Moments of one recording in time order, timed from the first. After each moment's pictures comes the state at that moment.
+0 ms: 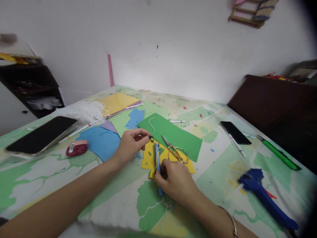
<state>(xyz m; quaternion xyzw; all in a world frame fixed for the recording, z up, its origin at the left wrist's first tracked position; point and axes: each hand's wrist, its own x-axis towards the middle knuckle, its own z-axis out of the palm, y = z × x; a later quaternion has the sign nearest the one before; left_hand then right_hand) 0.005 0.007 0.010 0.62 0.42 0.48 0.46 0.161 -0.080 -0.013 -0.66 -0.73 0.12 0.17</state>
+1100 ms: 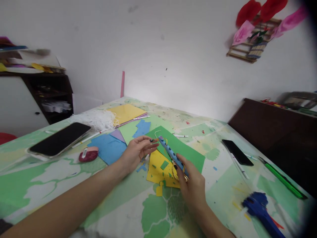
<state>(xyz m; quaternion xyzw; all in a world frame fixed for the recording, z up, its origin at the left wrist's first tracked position) -0.004 0.019 0.011 0.39 0.30 0.54 0.68 0.183 -0.067 -0.018 -0.53 -0.71 -0.05 0.45</state>
